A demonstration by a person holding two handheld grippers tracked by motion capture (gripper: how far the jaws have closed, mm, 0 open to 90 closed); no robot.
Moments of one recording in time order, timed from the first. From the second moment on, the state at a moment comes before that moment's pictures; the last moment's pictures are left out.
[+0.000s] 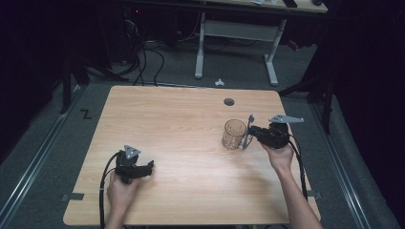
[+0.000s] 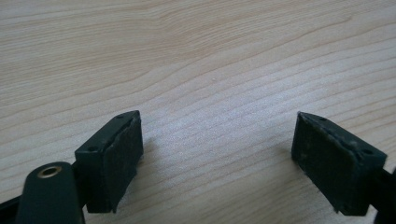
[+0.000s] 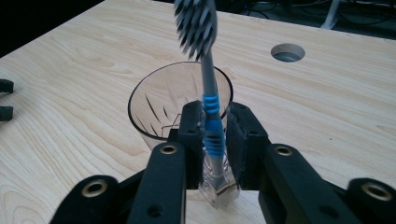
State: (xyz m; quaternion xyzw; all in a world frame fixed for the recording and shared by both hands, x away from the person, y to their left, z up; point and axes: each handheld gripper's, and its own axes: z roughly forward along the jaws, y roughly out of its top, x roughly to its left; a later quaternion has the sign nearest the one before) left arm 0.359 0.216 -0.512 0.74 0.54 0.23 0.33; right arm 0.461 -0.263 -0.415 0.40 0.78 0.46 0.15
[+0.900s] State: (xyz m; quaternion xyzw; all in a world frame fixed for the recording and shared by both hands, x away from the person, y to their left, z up) left arm 0.359 0.216 -0.512 0.74 0.54 0.23 0.33; right arm 0.440 -0.291 -0.406 0.43 0.74 0.48 0.18
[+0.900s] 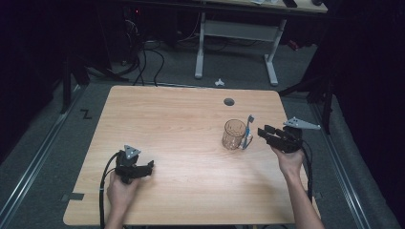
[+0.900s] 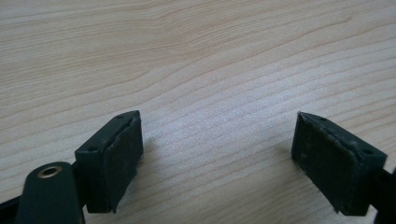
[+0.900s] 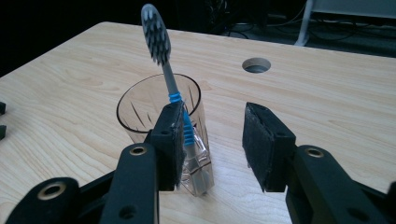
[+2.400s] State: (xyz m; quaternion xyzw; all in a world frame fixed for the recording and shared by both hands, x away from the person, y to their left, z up) left arm 0.359 0.216 -0.513 0.74 0.54 0.23 0.33; right arm 0.408 -0.317 -0.418 0.44 0.72 0.49 0.20
